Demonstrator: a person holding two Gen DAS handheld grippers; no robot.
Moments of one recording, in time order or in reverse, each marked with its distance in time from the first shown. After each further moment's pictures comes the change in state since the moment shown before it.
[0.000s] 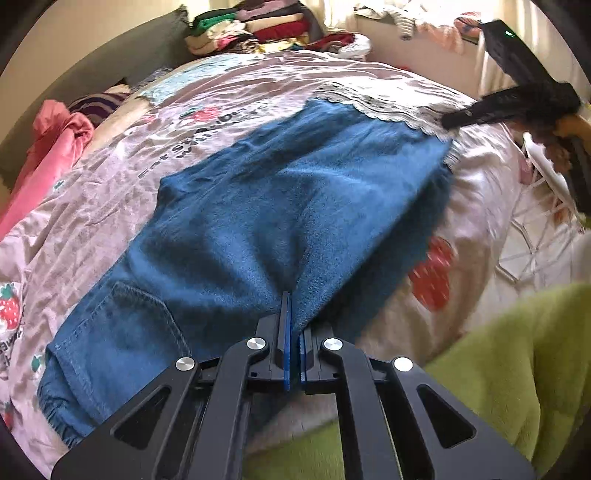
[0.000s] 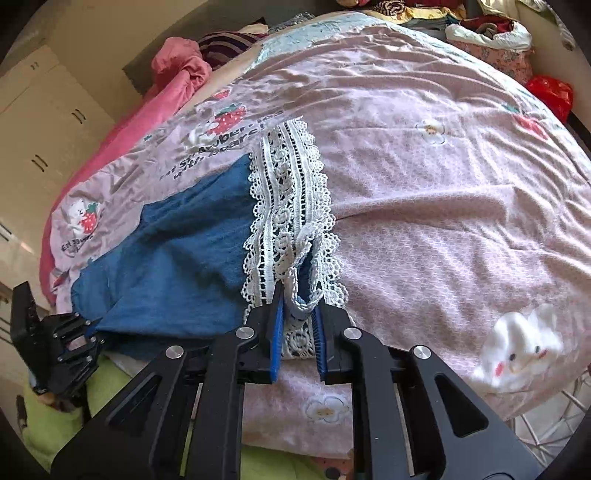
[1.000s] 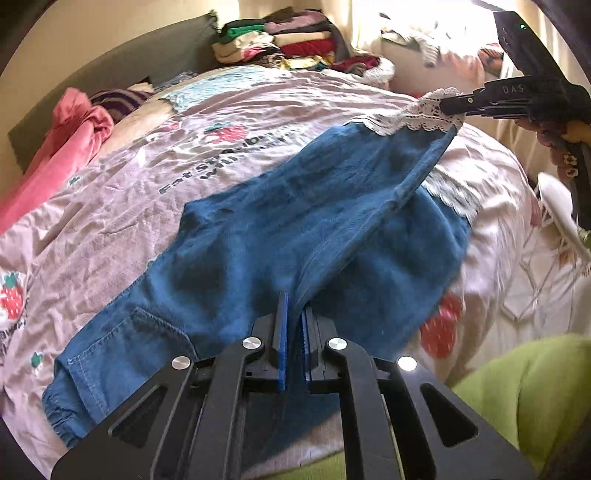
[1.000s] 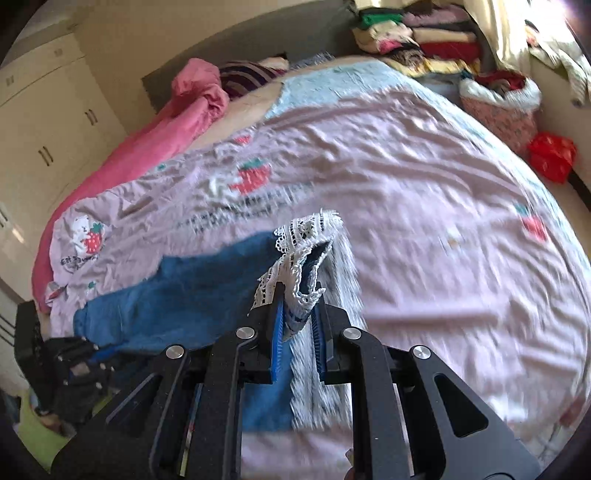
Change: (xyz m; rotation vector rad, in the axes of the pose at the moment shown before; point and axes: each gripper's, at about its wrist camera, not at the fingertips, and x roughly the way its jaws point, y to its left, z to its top) left arm -0.004 0.016 0.022 -0.100 -0.069 0.025; right arm -0.022 0.038 0.046 -0.068 -0.131 -0.045
